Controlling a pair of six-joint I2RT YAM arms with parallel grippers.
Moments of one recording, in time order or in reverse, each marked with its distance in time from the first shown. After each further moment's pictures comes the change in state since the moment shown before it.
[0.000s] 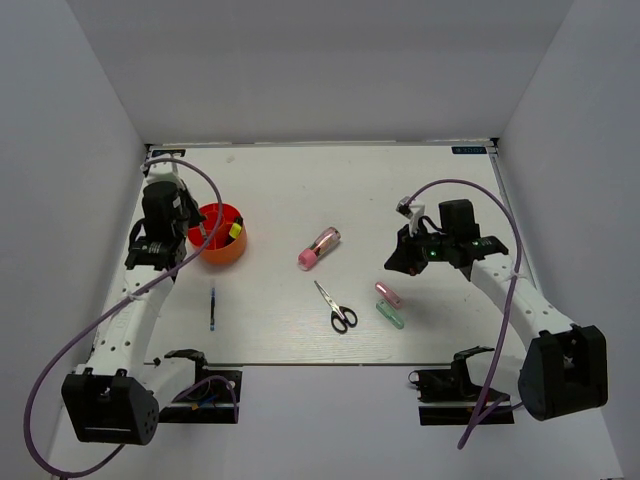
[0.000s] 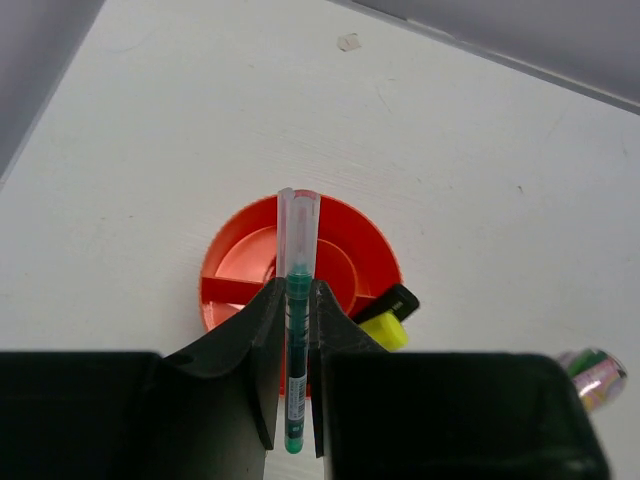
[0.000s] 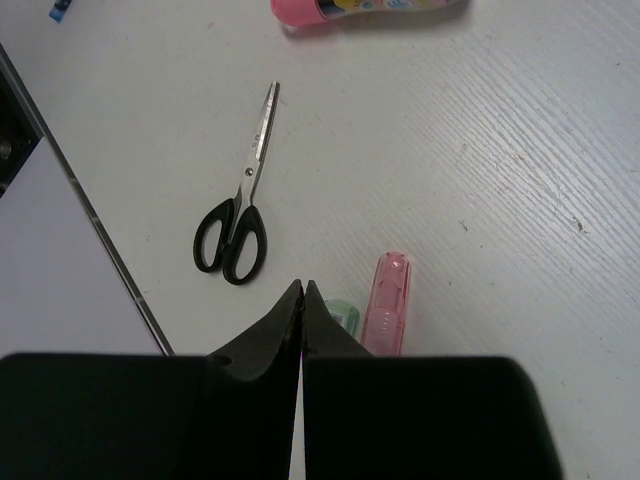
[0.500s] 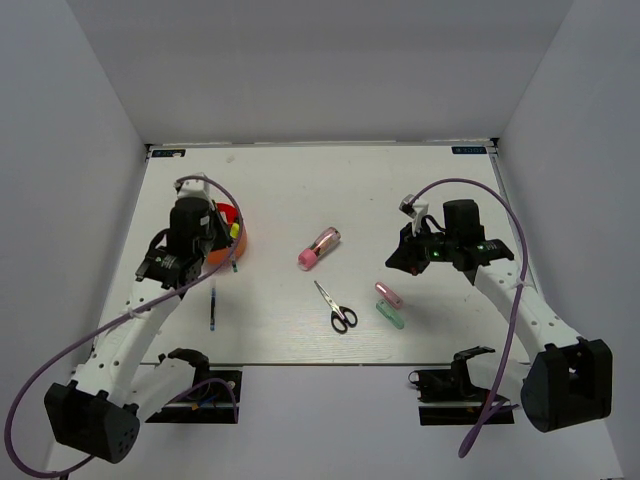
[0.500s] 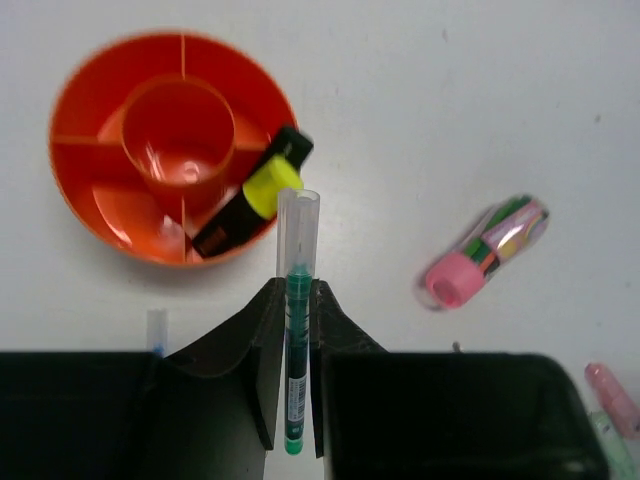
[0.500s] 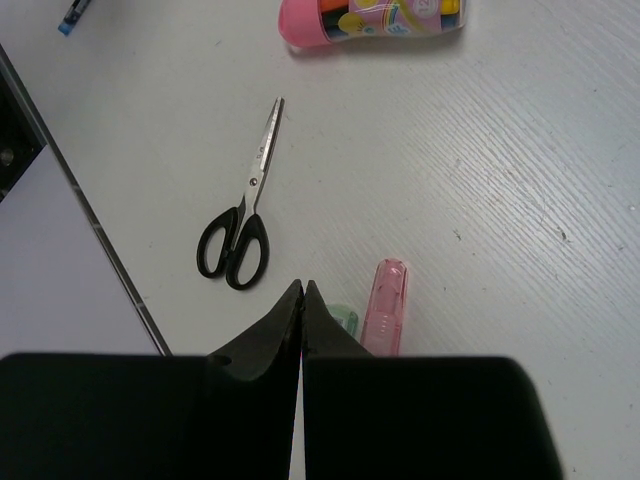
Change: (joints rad) left arm -0.240 -0.096 -0.079 -0.193 -0.014 -0.151; right arm 0.000 -0.055 0.000 0.000 0.004 0.003
